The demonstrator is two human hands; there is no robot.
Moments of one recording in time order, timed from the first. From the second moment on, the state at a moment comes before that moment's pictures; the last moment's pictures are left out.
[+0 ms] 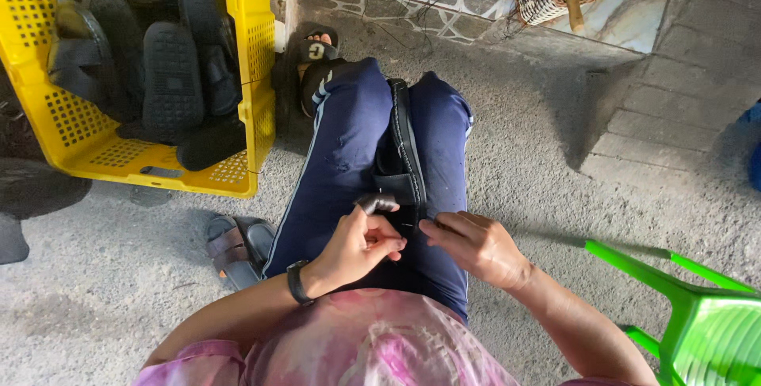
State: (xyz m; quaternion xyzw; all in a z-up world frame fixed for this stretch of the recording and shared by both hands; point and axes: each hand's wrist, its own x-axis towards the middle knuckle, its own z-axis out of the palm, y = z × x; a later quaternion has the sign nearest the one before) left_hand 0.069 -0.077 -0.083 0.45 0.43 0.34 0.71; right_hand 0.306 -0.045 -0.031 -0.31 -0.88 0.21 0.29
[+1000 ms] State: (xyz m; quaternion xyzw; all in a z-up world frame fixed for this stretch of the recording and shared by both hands) left_hand 0.085 -0.068 -0.079 0.77 0.38 0.32 0.40; right_hand 0.387 -0.073 0.008 -0.43 -0.84 0.33 -0.06
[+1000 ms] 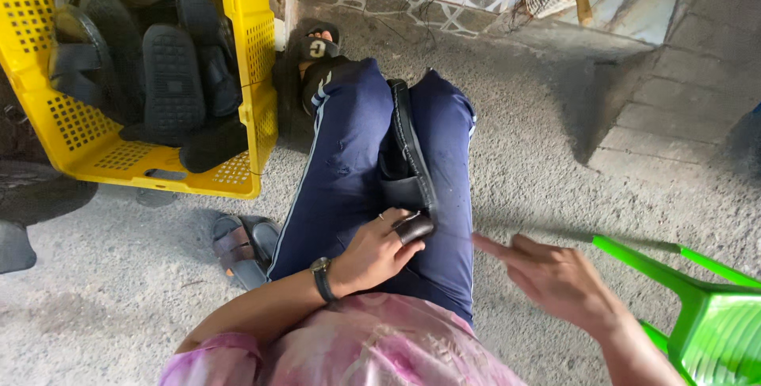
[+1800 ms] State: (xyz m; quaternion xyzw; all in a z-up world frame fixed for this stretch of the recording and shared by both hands) left_hand 0.077 -0.050 -0.049 0.77 0.44 0.29 0.35; right_hand 0.335 -0.117 -0.082 -0.56 -0.68 0.41 0.24
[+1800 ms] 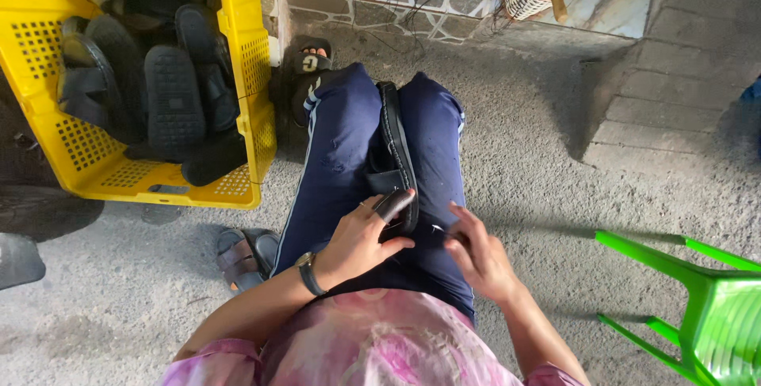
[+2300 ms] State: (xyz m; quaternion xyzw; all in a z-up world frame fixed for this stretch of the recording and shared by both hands) left_hand 0.088 -0.019 -0.024 0.72 0.40 0.25 0.52; right_hand 0.294 -0.098 -0.134 -0.42 -0.22 0.65 0.59
